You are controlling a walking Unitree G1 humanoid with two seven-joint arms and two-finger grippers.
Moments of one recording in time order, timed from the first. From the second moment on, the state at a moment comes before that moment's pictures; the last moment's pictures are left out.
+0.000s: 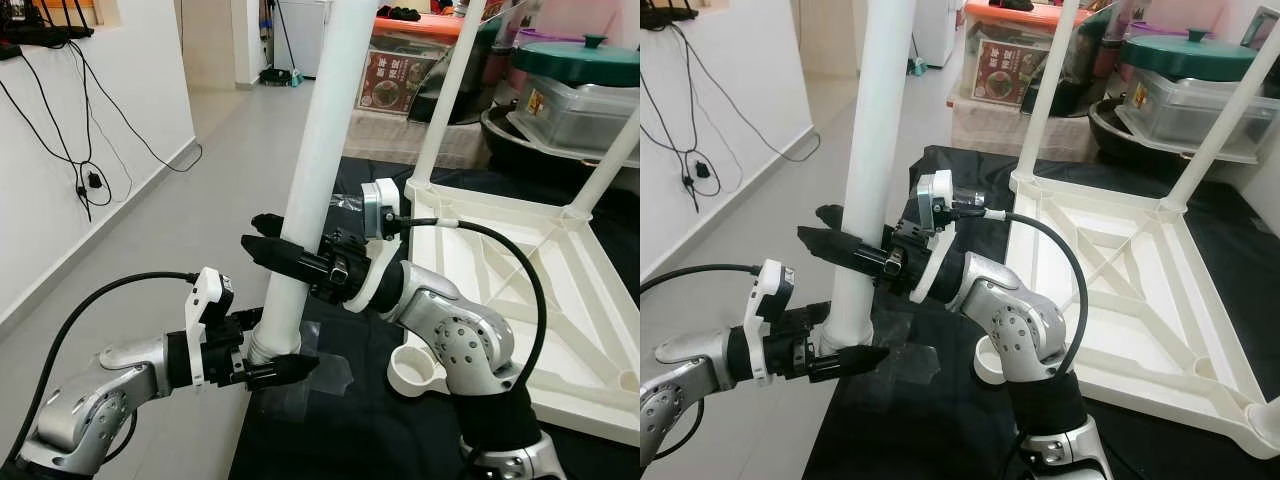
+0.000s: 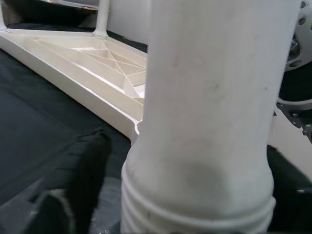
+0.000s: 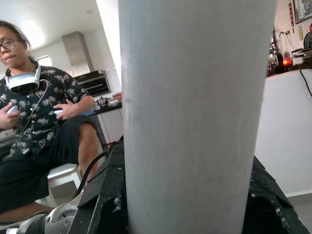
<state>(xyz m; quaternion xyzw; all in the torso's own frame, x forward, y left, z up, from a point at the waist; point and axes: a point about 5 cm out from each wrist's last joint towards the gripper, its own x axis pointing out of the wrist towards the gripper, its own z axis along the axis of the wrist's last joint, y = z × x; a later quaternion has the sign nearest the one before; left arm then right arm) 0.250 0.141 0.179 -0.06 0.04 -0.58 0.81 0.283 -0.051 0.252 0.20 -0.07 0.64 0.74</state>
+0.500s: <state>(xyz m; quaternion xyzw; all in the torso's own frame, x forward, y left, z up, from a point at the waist) 0.252 0.138 0.178 -0.05 0.03 -0.59 0.81 0.285 -0.051 0.253 0.21 -0.07 0.62 0.76</state>
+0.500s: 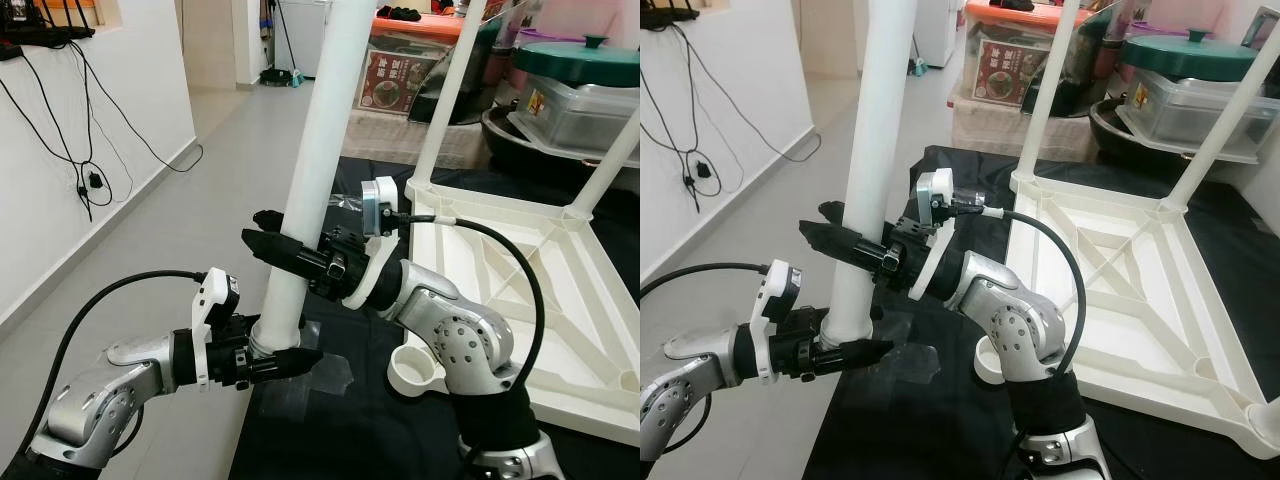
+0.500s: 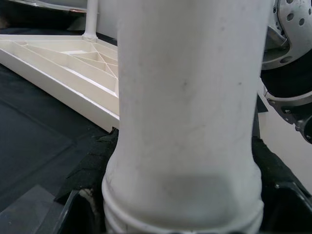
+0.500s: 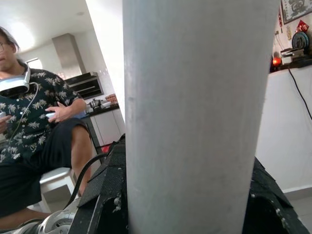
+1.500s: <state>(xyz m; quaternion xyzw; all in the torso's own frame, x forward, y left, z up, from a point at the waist) 0.271 0.152 0.165 0.07 0.03 -0.46 0.88 0.302 -0.041 0.217 0.28 0.07 0.41 0.86</state>
